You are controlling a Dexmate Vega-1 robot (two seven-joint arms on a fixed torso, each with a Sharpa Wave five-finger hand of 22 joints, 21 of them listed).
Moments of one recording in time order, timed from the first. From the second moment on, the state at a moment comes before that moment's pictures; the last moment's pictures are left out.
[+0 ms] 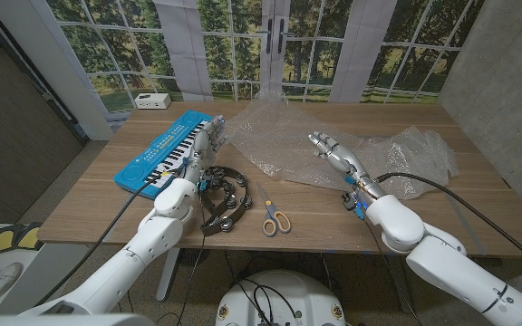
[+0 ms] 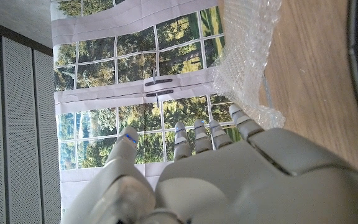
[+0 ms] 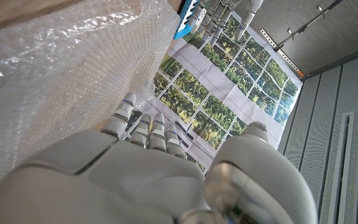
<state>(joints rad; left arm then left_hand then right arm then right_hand) 0.99 0.50 0.37 -1.47 -0.64 -0.37 0.02 0.11 0.03 0.55 -0.15 0.17 0.16 -0.10 0.19 0.18 0.08 -0.03 0.21 0.20 0.02 -0.02 0.18 0.17 0.11 0.09 0.19 0.17 -1.31 -0.77 -0.37 -2.12 0.26 0.06 -0.28 0.42 0.09 -0.10 -0.01 0.20 0.00 0.10 0.20 0.19 0.11 0.11 0.21 0.20 0.01 0.07 0.21 0.20 0.20 0.17 0.20 0.17</state>
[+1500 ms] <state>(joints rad) 1.01 0.52 0.38 -1.52 -0.59 -0.36 0.06 0.11 0.03 0.55 -0.14 0.17 0.18 -0.09 0.19 0.18 0.09 -0.02 0.22 0.20 0.03 -0.01 0.18 0.17 0.12 0.09 0.20 0.17 -1.38 -0.76 -0.40 -2.27 0.11 -0.16 -0.43 0.45 0.10 -0.08 -0.04 0.19 -0.04 0.11 0.19 0.19 0.08 0.12 0.20 0.20 -0.05 0.09 0.19 0.20 0.17 0.16 0.18 0.17</state>
